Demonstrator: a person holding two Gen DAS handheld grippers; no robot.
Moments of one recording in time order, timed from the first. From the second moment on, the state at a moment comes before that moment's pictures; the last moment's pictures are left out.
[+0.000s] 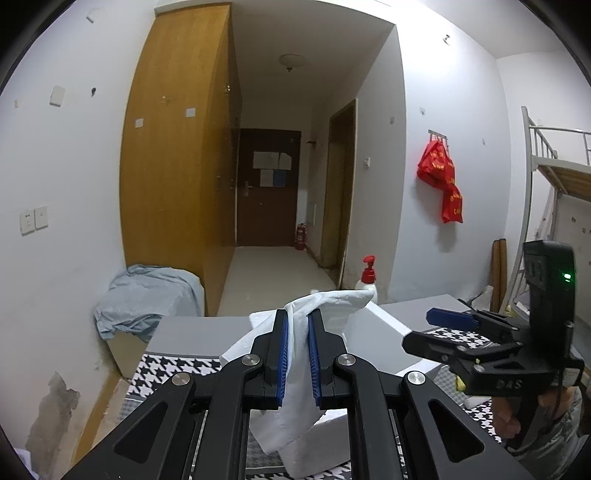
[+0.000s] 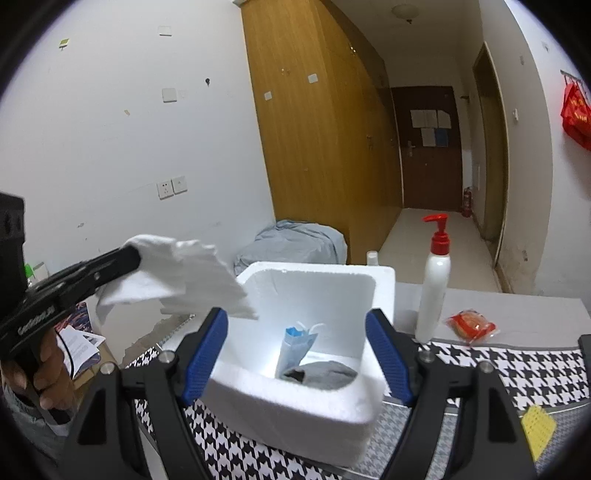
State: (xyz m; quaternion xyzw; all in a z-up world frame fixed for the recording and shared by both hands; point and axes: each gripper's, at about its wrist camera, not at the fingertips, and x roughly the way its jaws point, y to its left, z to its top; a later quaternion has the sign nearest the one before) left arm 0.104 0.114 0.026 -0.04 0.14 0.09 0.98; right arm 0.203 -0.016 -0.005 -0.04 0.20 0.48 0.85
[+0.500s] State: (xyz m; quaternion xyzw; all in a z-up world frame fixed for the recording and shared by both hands) left arm 0.135 0.094 0.030 -0.03 0.16 0.05 0.99; right arm 0.195 -0.050 -0.001 -0.04 0.18 0.45 0.87
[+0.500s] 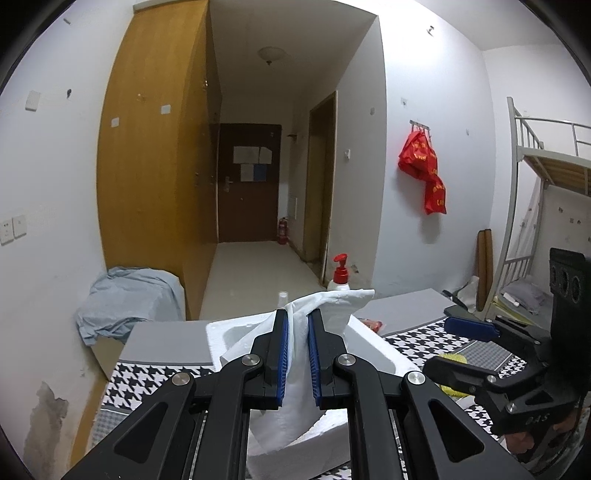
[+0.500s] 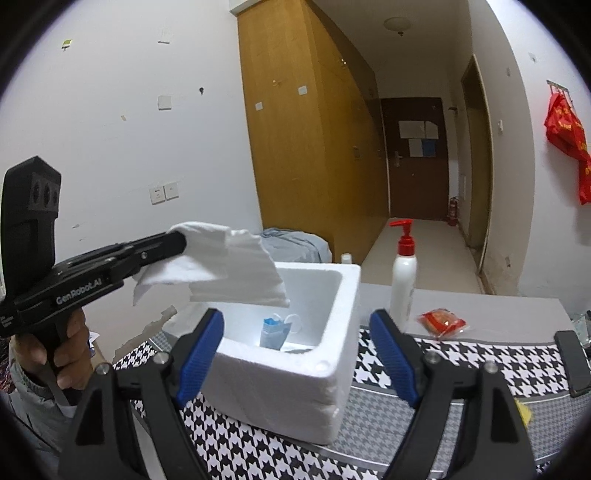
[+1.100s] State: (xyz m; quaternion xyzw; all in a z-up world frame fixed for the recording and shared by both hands) left arm 0.175 0.091 0.014 -0.04 0.21 0.05 0.98; right arm 0.193 -0.069 -0.008 -0.05 0.18 0.43 0.89
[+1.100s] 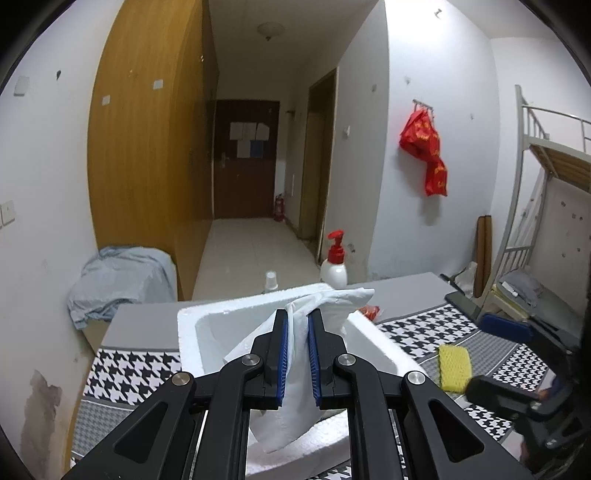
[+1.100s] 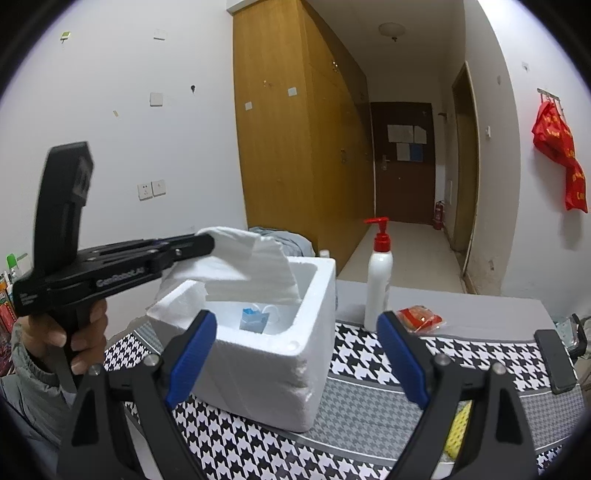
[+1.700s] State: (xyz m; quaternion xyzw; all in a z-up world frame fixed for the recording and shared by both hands) left arm 0.187 0.091 0.010 -0.05 0.20 0.08 0.97; right arm 0.197 -0.085 -0.014 -0.04 0.18 0.41 0.89
